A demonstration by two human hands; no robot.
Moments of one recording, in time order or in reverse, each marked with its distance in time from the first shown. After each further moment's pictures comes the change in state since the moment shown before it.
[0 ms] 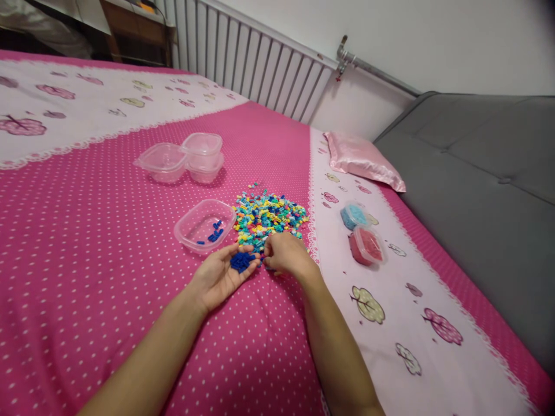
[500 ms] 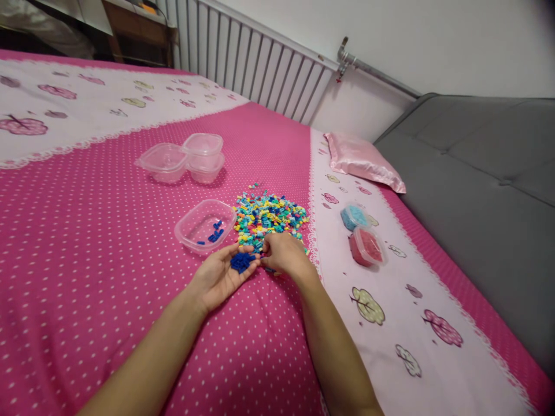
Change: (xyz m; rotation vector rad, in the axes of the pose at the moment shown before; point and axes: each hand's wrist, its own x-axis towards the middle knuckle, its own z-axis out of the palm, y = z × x) left_hand 0.000 0.000 0.001 0.015 -0.002 -0.003; right_hand 0.005 0.001 0.007 -0.009 0.049 0.009
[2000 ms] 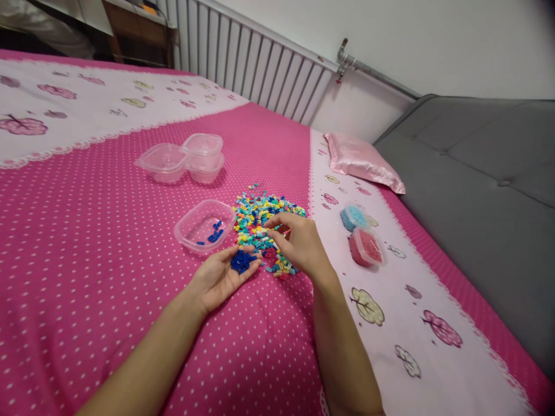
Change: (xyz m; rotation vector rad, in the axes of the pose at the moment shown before) left_hand 0.003 -0.001 -0.004 -0.045 0.020 -0.006; right_hand -0.019 0.011 -0.028 0.481 0.431 -0.326
